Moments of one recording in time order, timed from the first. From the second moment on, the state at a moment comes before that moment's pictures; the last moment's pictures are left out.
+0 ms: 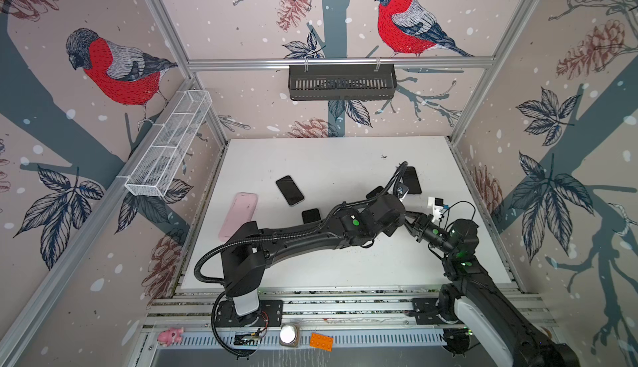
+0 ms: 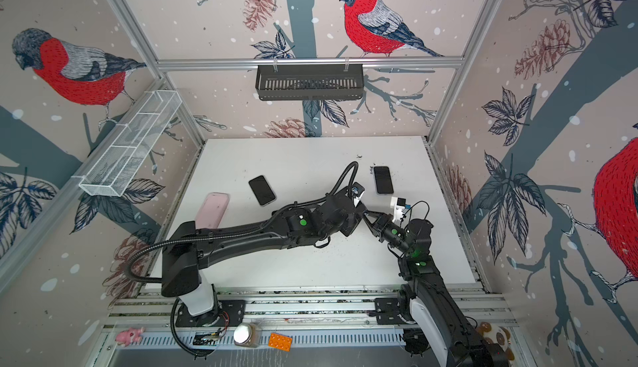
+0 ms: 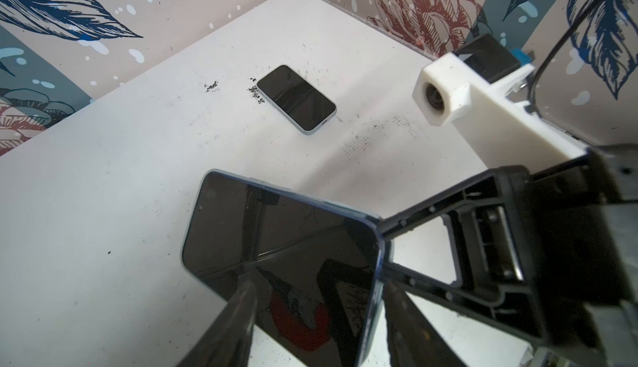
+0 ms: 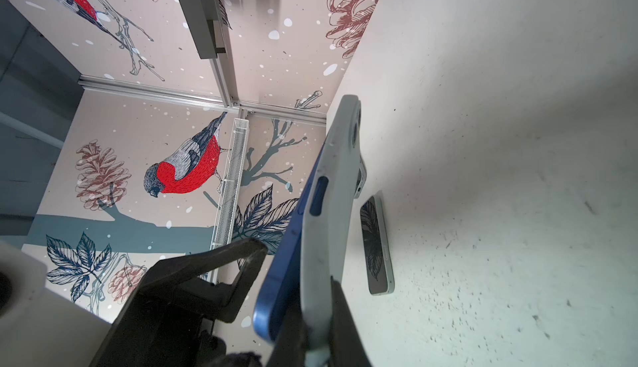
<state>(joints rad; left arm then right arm) -1.19 1.76 1.43 -0.30 -0.36 -0.21 0.09 0.71 0.13 0.48 -0.78 1.28</state>
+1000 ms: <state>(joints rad) -1.23 1.94 1.55 -0.42 -0.58 -0.19 0.08 0.69 0.10 0.45 -0.75 1.28</state>
